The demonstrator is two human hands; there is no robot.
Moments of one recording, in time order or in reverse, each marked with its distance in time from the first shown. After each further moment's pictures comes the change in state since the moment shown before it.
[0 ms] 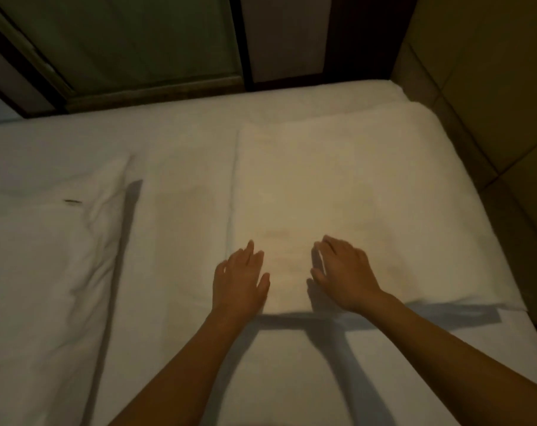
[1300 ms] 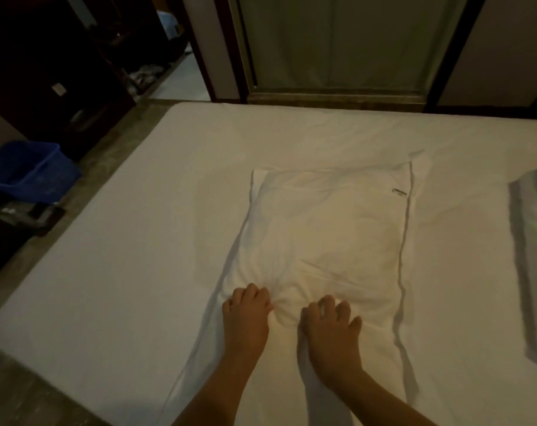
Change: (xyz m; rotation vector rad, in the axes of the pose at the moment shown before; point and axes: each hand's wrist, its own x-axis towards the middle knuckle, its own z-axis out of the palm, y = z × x) left_hand -0.254 -0.526 -0.073 0.018 0.271 -0.405; right_hand -0.001 -0.611 0.179 -0.116 -0.057 -0.129
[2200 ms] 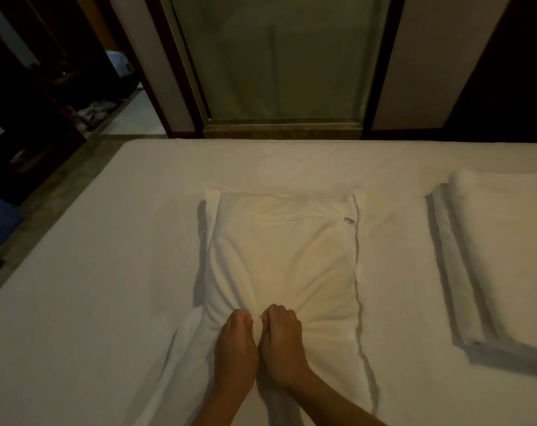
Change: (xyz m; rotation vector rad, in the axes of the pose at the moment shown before) left_hand -0.008 0.076 -0.024 -0.667 0.142 -0.126; right_hand 0.002 0.001 -0.032 0.740 0.316 -0.031
